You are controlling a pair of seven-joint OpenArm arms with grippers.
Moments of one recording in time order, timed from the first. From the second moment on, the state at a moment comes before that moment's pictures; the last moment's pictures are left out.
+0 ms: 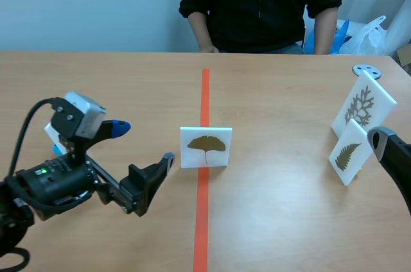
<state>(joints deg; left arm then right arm) 9.5 -22.5 15.9 79.9 -9.2 -26.0 -15.8 -45.7 22.8 27.1 110.3 21.8 36.5 12.9</state>
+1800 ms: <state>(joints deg) -12.8 -5.0 30.3 42.0 -0.5 -16.4 -29.8 -45.6 20.0 27.1 110.3 21.8 35.6 15.3</state>
